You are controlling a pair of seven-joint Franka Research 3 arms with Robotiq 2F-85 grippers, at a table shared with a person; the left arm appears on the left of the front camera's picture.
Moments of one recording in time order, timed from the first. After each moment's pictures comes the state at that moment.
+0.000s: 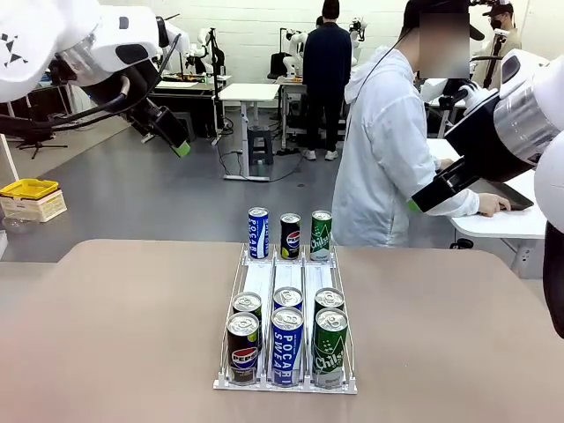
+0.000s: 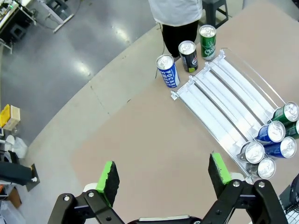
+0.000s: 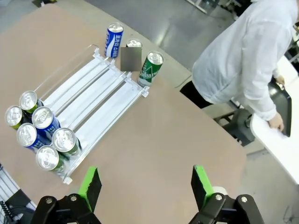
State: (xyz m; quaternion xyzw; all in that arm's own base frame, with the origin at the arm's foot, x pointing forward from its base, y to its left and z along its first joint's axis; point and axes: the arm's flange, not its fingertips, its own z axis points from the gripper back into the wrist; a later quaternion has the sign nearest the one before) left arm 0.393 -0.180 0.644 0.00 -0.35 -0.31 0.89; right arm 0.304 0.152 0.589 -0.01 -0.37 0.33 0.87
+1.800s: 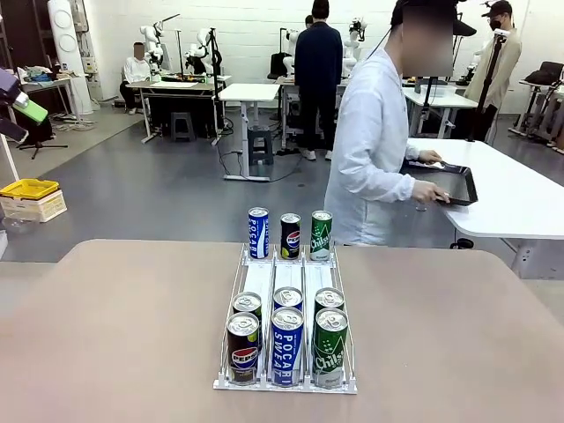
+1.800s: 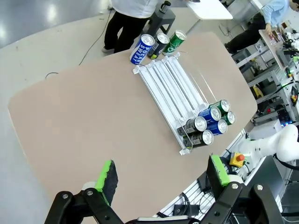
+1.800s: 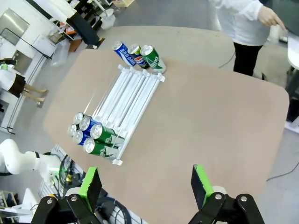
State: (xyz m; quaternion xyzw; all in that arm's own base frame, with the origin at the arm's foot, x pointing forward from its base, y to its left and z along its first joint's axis) left arm 0.392 0.071 0.658 -0.30 -0.25 -0.18 0.90; right arm 0.357 -0.112 0.632 0.29 -0.27 0.16 0.90
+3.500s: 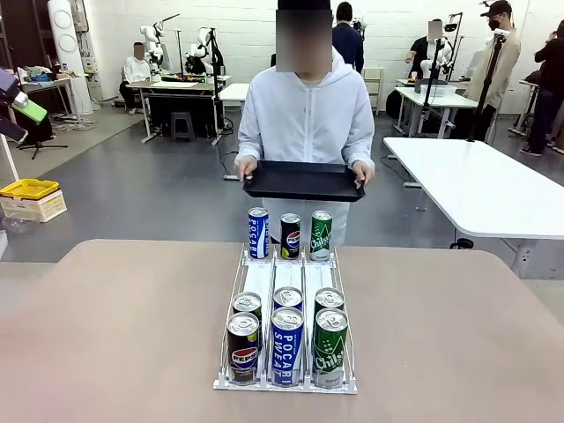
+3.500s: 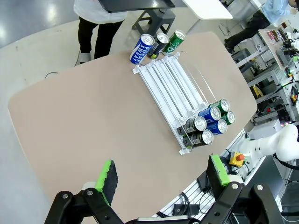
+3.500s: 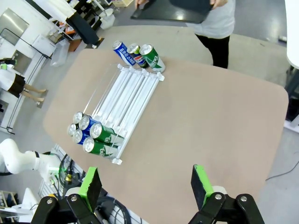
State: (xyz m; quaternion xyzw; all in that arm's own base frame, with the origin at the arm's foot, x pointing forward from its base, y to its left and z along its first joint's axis) left arm 0.391 0.071 0.658 -0.30 -0.25 -0.18 0.90; right arm 0.356 -0.114 0.632 0.29 -0.27 0.16 0.90
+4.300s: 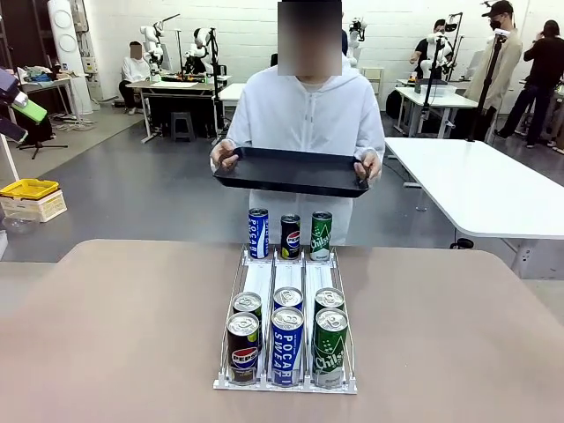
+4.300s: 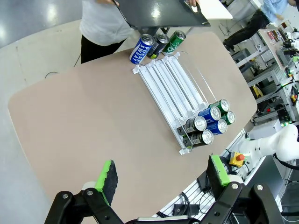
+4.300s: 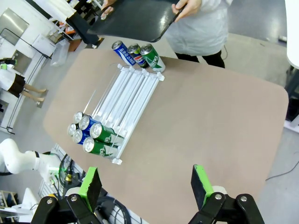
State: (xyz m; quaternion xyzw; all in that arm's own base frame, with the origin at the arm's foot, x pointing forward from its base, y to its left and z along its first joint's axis) left arm 0.391 0.071 0.658 -0.30 -0.25 -0.18 0.90; right arm 0.356 -0.114 0.632 0.29 -0.27 0.16 0.90
